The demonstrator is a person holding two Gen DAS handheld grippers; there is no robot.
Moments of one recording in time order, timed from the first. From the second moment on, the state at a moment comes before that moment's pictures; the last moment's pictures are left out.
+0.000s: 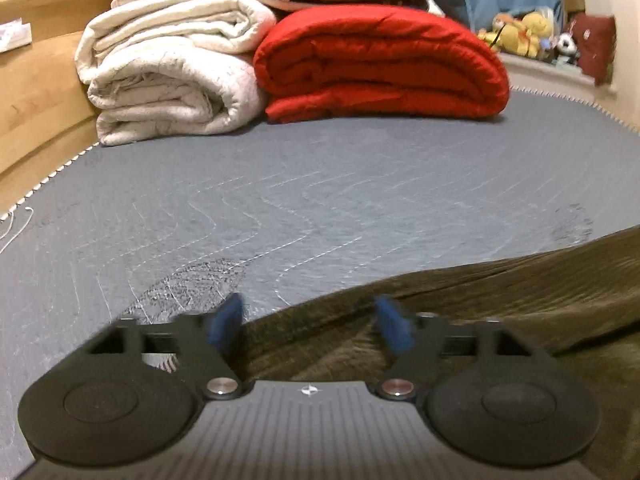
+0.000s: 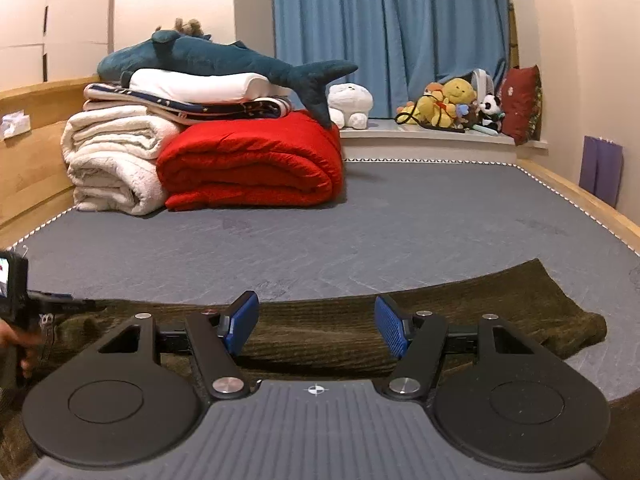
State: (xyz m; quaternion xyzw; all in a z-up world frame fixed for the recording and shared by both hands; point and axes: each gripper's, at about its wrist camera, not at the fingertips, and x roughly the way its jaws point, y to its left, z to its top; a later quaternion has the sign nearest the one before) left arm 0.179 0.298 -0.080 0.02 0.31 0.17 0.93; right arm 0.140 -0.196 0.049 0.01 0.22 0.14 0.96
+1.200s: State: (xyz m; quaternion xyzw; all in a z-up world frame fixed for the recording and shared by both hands) left arm 0.097 0.245 0.012 0.07 0.32 -0.02 0.95; right arm 0.162 -0.210 0.036 0.08 0.28 0.08 0.95
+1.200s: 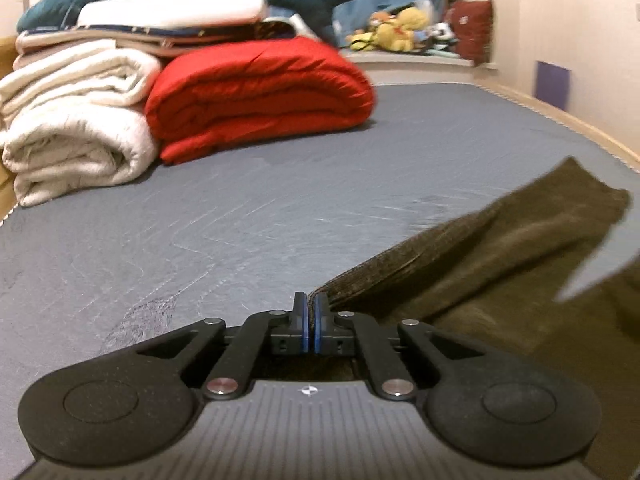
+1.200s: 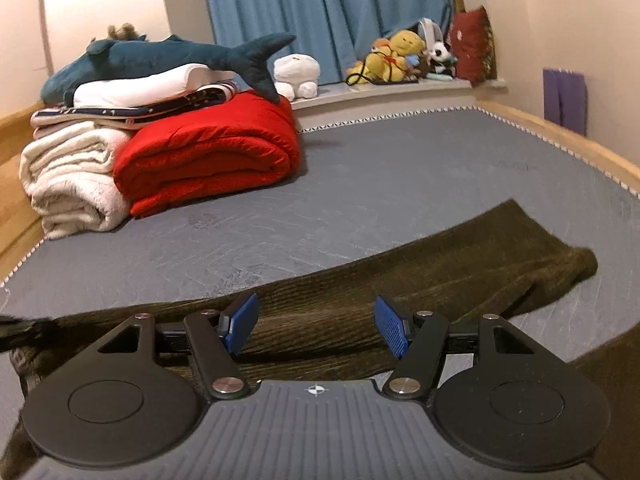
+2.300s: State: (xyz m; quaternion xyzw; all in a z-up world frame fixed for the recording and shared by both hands) left arm 0.070 0.049 -0.041 0.11 0.37 -0.19 0.90; right arm 0.240 -0.315 -0.016 0.24 0.35 0.02 0.90
